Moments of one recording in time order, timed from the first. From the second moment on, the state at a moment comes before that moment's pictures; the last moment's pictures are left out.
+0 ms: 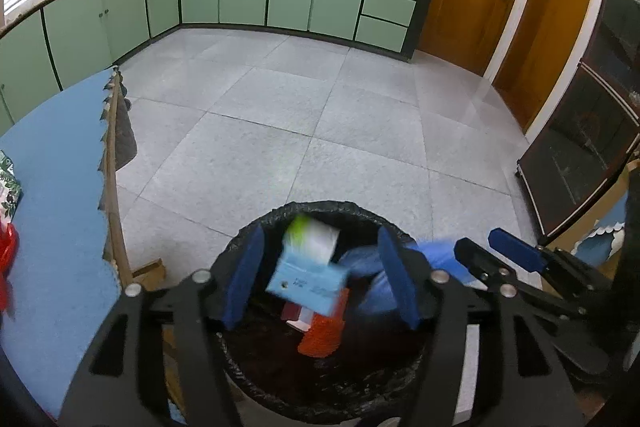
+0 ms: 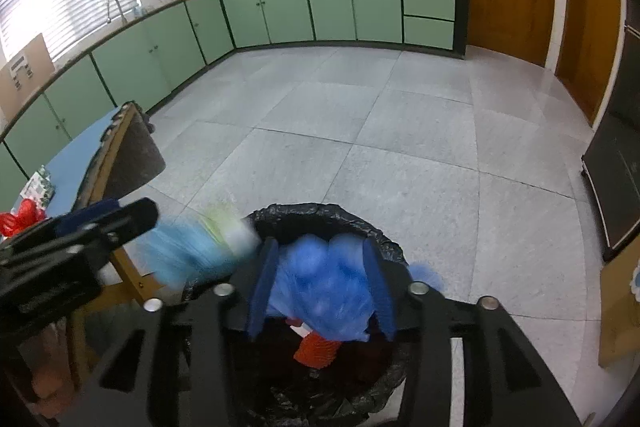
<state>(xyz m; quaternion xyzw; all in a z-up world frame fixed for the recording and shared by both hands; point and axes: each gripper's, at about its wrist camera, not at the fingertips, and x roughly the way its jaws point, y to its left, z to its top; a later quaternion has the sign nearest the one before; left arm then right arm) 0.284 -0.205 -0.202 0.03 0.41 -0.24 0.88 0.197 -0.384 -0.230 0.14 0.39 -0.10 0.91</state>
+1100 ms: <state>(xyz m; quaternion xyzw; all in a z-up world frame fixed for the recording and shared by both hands) 0.177 0.041 -0.106 -0.01 0.31 -0.06 0.95 0.120 -0.210 -0.110 0.11 0.25 -0.07 0.96</state>
